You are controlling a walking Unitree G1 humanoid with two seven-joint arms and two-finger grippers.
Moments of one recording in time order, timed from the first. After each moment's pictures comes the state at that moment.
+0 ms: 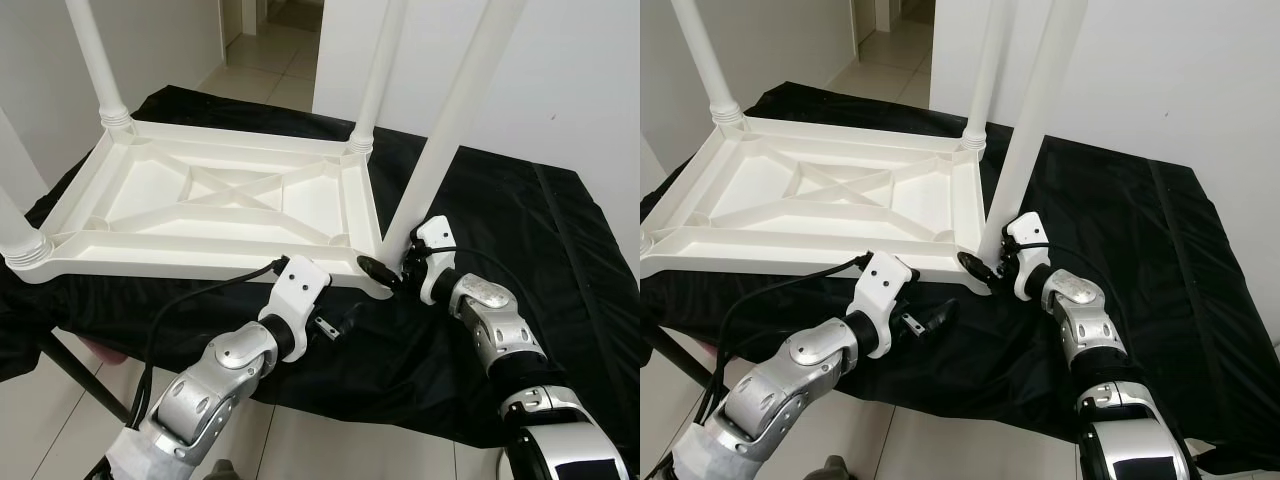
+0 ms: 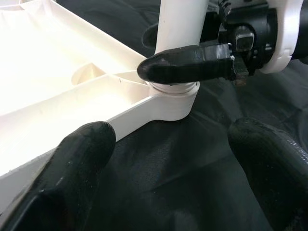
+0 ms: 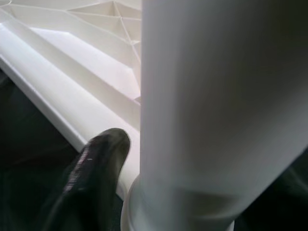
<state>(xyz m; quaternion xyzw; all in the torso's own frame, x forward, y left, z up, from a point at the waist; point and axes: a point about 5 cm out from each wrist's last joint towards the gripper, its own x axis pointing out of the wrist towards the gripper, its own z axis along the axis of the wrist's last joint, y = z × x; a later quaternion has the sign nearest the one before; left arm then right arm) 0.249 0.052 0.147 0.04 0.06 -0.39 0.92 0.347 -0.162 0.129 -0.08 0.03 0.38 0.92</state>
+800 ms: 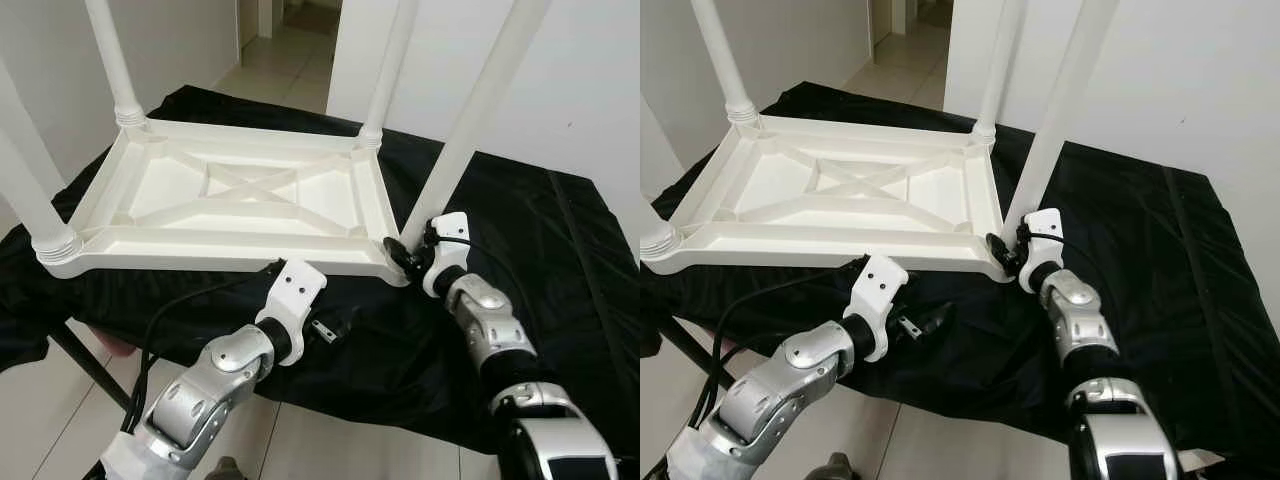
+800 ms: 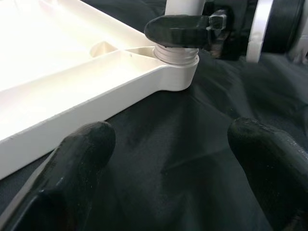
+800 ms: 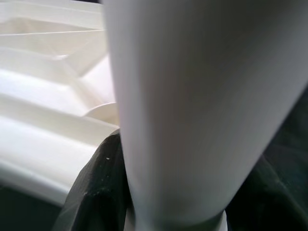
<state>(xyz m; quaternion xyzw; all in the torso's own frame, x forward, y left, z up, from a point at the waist) 0.248 0.054 0.147 0.03 0.07 -0.39 0.92 0.352 -0.167 0.127 -0.03 0.01 0.13 0.99</state>
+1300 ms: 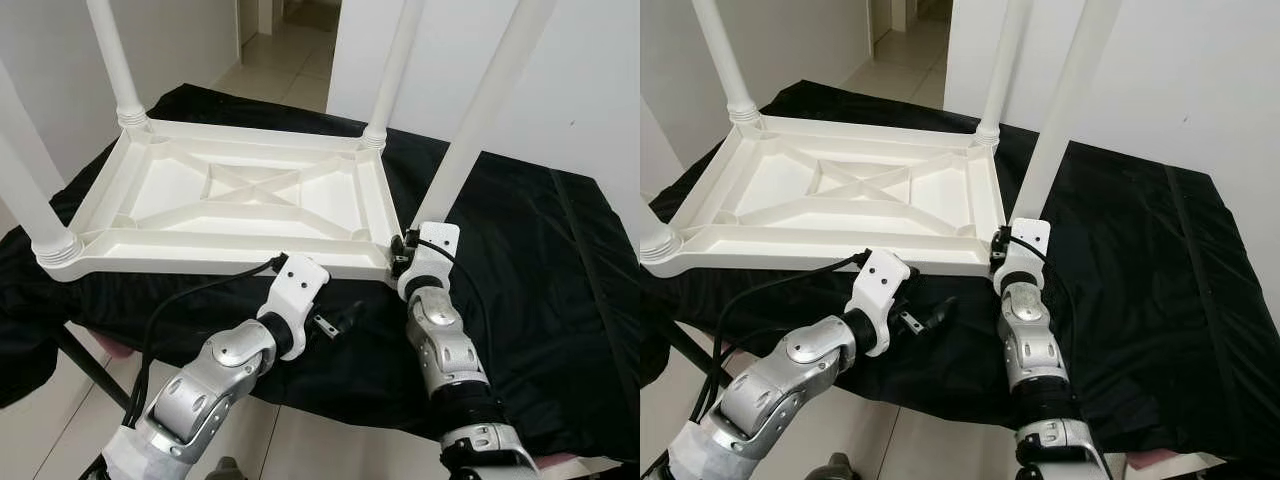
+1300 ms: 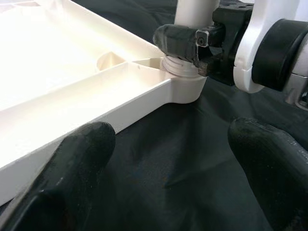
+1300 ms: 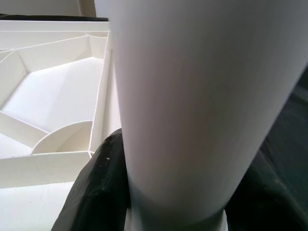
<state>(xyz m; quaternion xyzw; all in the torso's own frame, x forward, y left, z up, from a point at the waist) 0.250 0.052 0.151 0.04 0.06 -0.40 0.92 0.332 -0.132 0.129 0.01 0.01 -0.05 1.00</state>
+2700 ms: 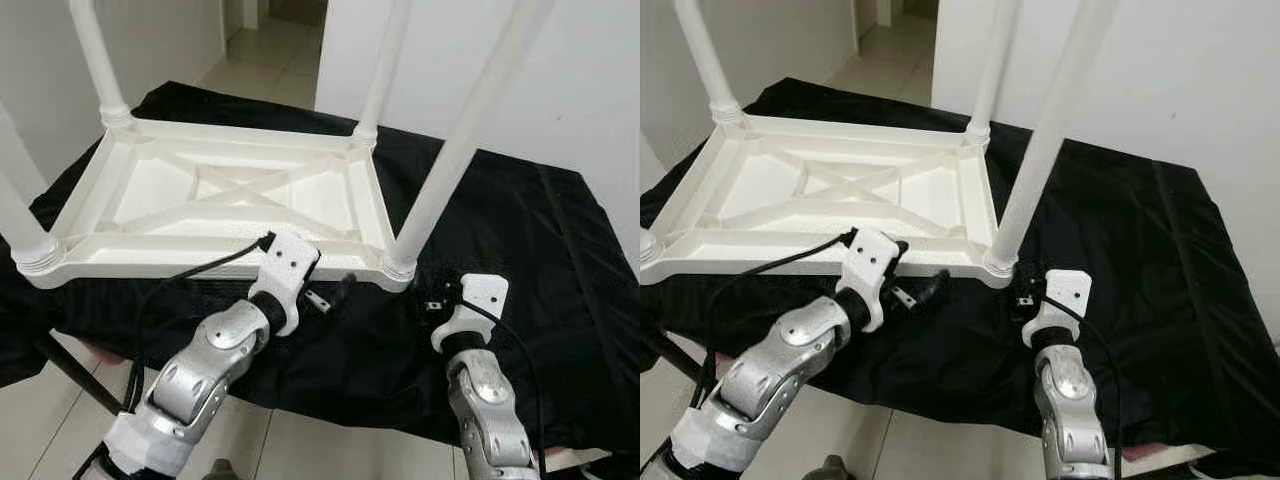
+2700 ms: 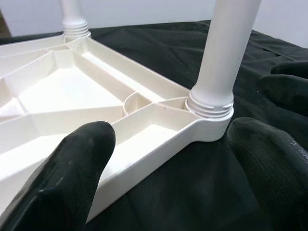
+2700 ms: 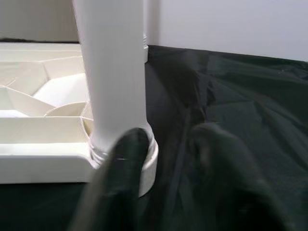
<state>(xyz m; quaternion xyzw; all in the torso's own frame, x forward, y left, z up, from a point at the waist) 0.270 0.063 0.168 0.05 0.00 -0.36 0.93 0.258 -0.166 0.124 0.01 -0.07 0.01 1.00</state>
